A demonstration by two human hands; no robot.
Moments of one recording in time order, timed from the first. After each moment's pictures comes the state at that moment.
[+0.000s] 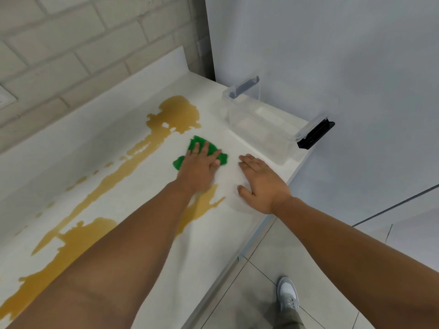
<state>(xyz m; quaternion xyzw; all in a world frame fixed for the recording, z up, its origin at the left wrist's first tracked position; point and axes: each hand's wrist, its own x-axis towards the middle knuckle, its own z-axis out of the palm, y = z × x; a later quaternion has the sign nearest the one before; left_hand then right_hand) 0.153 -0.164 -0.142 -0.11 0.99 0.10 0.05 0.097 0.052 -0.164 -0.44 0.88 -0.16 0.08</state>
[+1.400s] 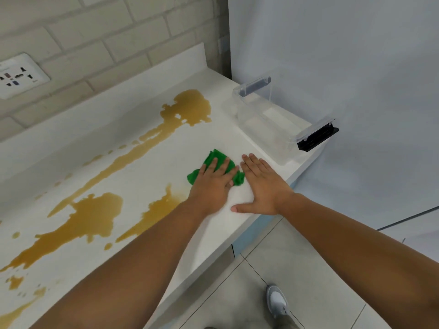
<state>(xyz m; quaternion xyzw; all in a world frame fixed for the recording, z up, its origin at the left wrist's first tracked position) 0.207 -0.093 -0.143 -0.10 0.99 0.08 0.07 0.093 0.068 -0.157 -0.53 0.84 -0.04 0.11</state>
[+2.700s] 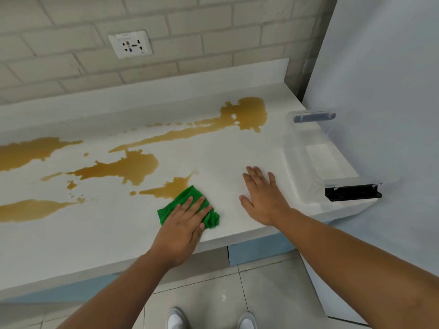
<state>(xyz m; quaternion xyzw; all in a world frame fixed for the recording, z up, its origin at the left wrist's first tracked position) 0.357 -0.020 -0.154 -0.34 0.93 0.15 -0.02 0.073 0.027 -0.153 -0.67 0.74 -0.03 0.11</state>
